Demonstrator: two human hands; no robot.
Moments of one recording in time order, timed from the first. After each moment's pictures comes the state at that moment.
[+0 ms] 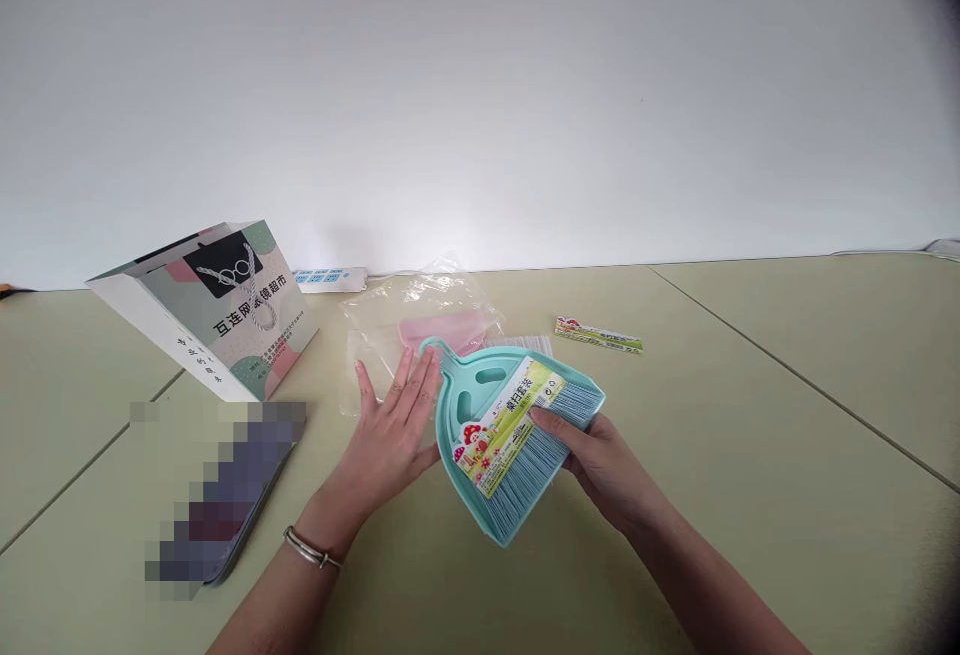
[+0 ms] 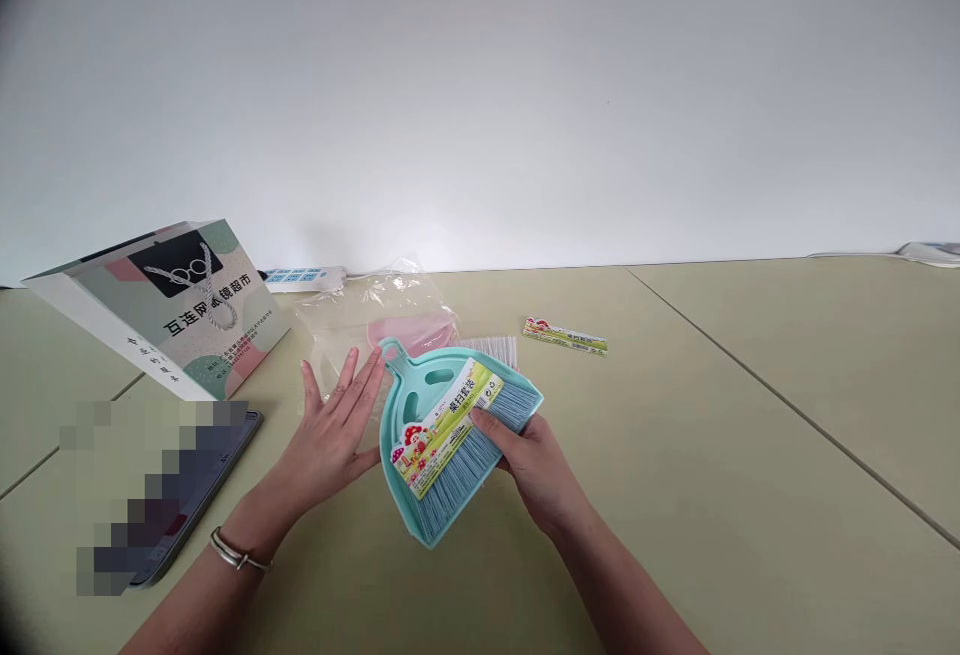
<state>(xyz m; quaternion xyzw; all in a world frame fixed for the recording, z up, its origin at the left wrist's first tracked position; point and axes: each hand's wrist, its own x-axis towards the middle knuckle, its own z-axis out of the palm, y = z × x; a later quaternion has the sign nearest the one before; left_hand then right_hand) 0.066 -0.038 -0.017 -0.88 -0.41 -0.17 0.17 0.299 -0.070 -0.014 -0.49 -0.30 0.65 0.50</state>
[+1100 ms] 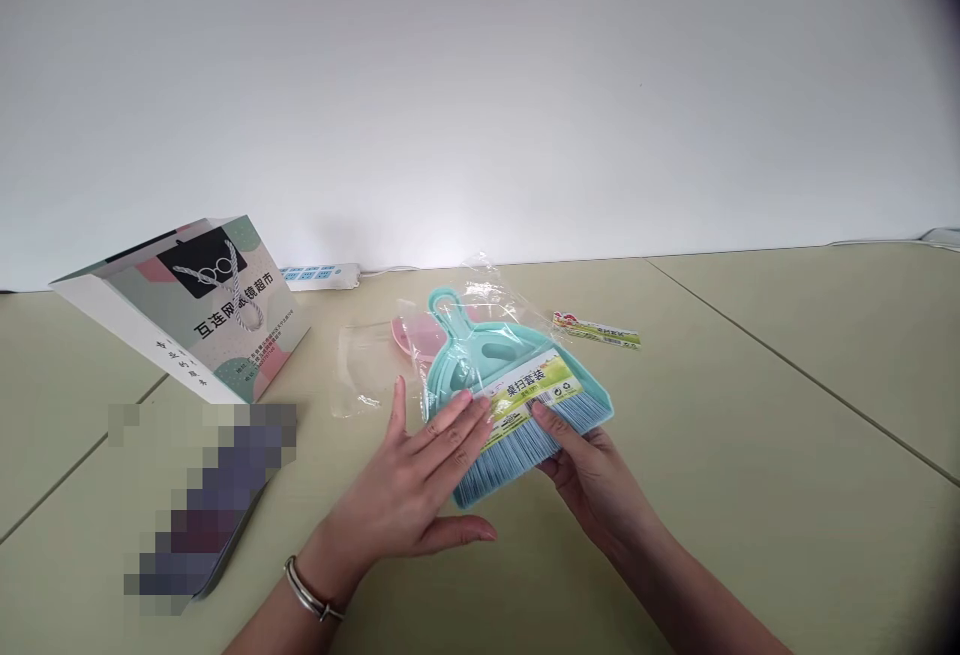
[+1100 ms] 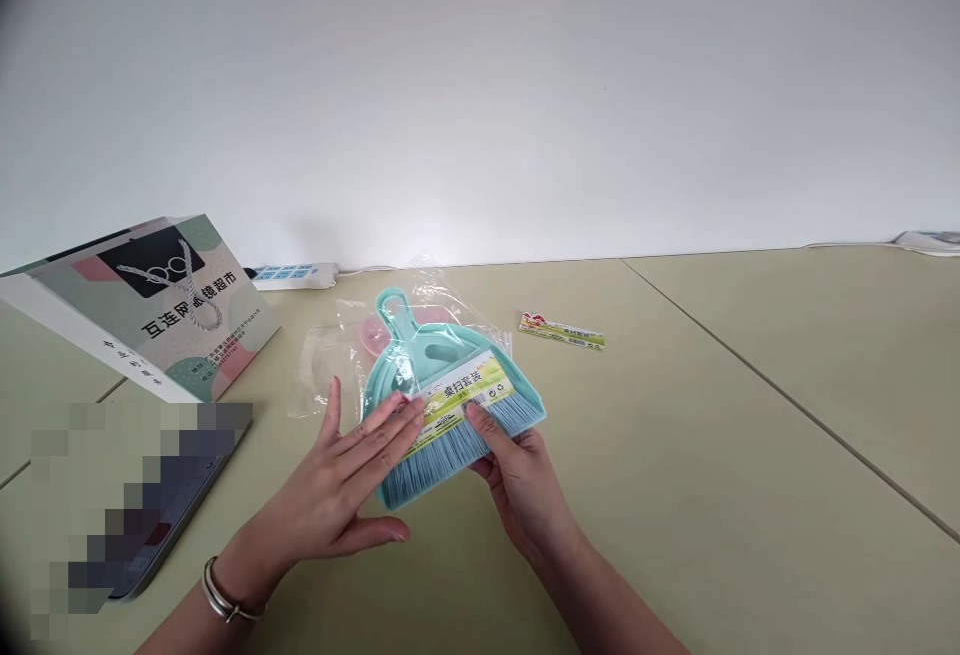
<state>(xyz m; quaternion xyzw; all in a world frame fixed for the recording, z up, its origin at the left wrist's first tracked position) 0.080 -0.061 0.002 -0.95 -0.26 -0.19 -0.01 0.283 -0.076 -0.014 -0.41 -0.20 0.66 0.59</state>
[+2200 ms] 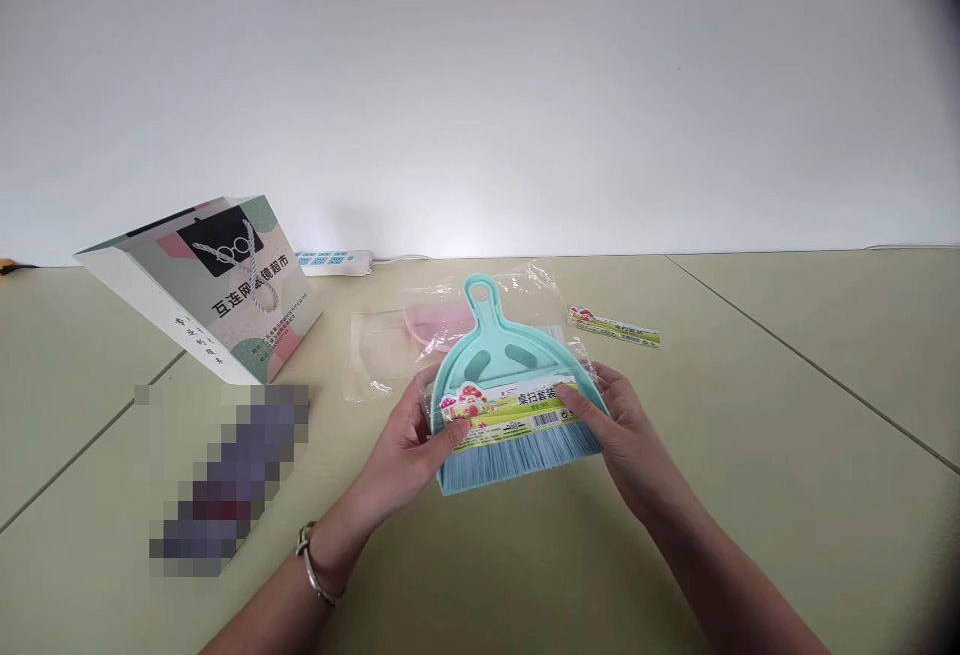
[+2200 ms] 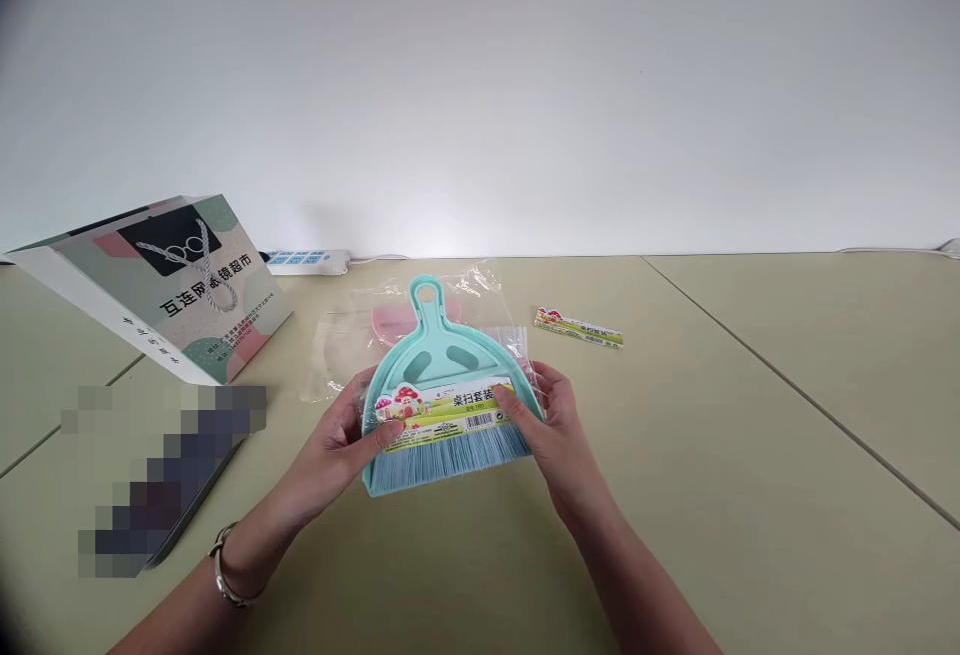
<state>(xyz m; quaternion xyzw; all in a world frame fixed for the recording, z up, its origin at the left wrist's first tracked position) 0.094 -0.058 0.000 -0.51 -0.38 -0.44 -0.64 0.306 -0.060 -0.025 -0.54 -0.35 0.51 0.57</state>
